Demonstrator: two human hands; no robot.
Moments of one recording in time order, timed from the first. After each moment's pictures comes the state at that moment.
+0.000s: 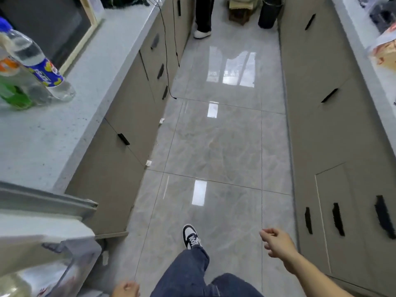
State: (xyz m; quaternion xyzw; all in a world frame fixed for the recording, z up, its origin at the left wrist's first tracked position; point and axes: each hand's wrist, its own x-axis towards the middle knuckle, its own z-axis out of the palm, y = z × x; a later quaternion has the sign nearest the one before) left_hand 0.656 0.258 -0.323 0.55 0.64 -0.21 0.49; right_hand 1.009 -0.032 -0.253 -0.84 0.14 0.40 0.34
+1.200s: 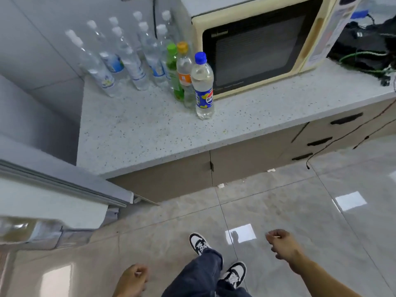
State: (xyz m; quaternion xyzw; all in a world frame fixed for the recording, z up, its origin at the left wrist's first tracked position) left_hand 0.905 0.262 -0.227 0.16 0.86 0.10 0.48; right_hand 1.320 0.441 -0.275 -0.75 -0.35 0.56 0.06
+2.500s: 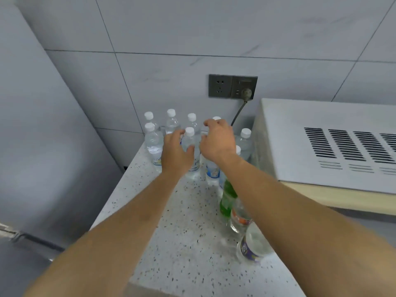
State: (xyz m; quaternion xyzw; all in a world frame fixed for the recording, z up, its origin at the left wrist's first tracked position) left_hand 0.755 0.826 0.005 0.34 0.83 0.45 0.04; right_hand 0.845 0.914 0.054 -0.40 -0.87 0.23 0.19
